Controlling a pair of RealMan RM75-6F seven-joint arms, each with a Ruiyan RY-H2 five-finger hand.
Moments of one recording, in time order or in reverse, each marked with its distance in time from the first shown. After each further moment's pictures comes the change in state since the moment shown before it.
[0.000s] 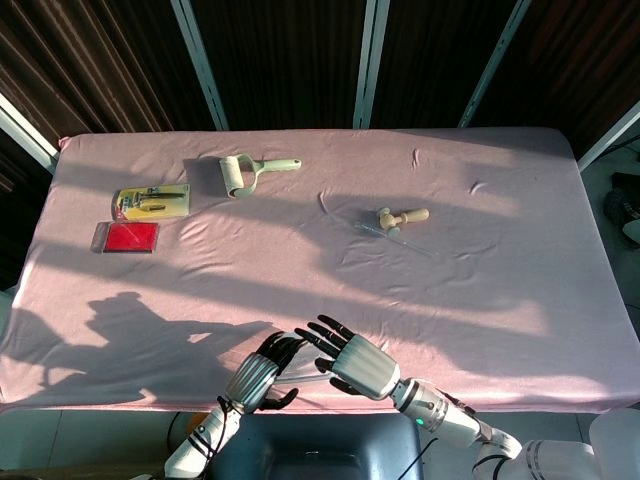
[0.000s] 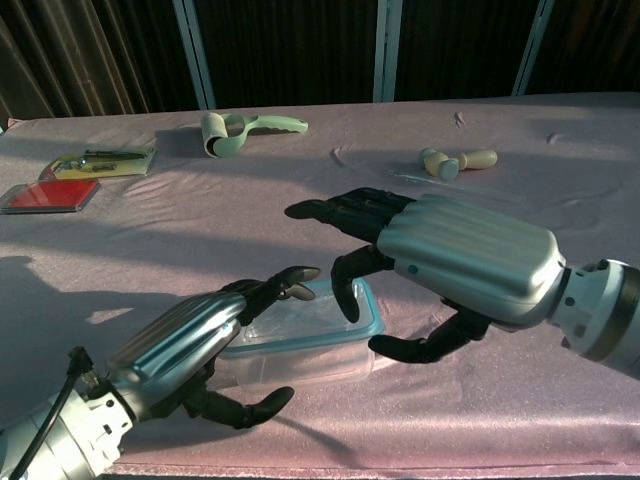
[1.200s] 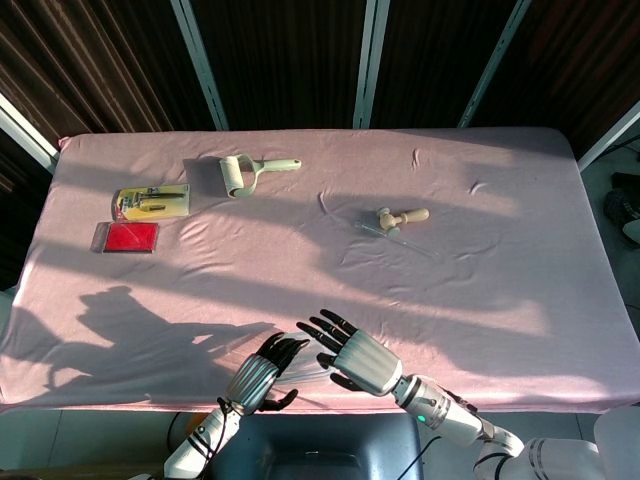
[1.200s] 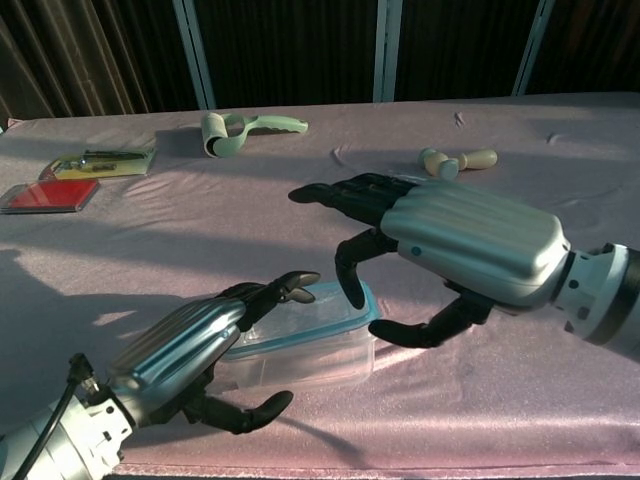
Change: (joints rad) left arm 0.003 -0.004 0.012 0.025 0.013 -0.010 -0.019; right arm 0.011 0.020 0.006 -0.029 0.028 -0.002 -0.008
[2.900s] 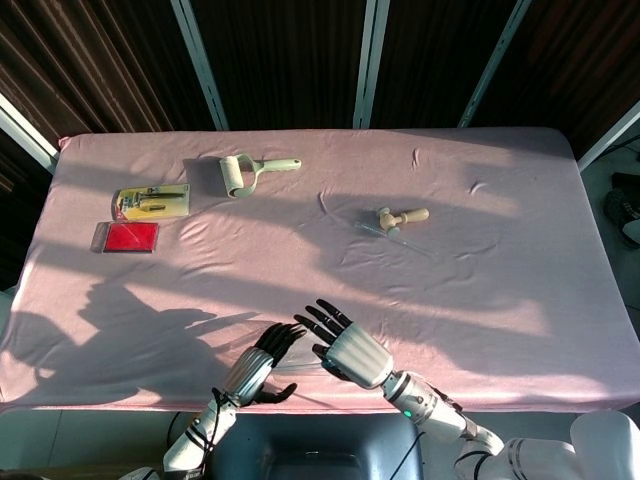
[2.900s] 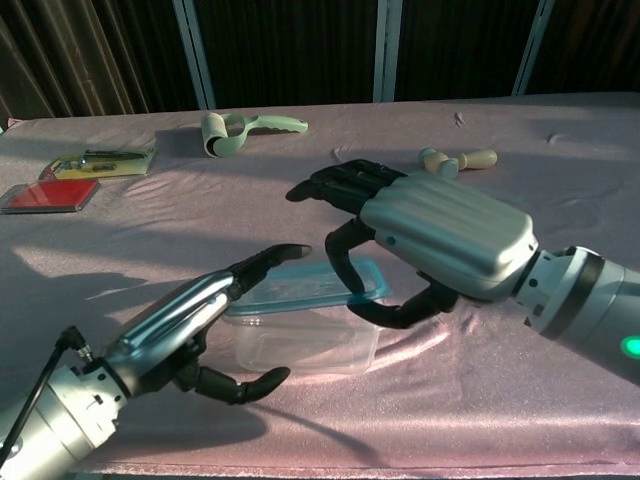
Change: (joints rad) left arm -0.007 -0.013 -0.039 0.052 0.041 0.085 -0.201; right arm -0.005 -0.107 0.037 0.090 0.035 0.044 -0.068
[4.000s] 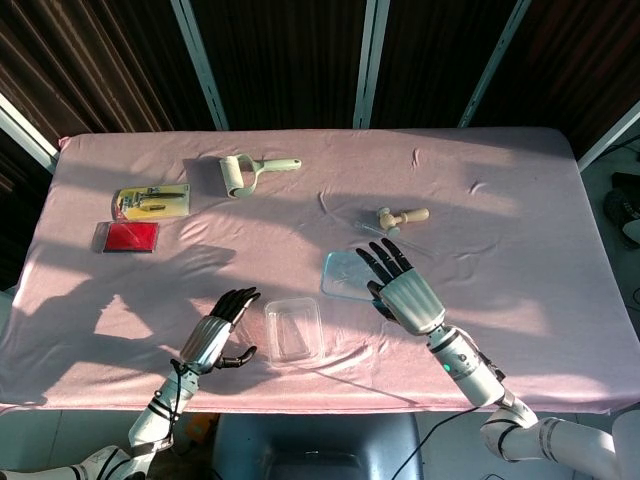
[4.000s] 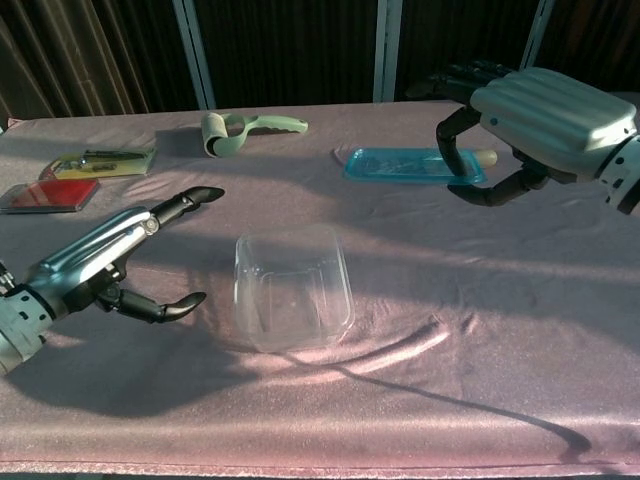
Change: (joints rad) left arm -0.015 0.167 -0.068 0.001 -0.069 0.004 -0.051; right arm -0.016 0.152 0.121 0.066 0.145 0.028 -0.016
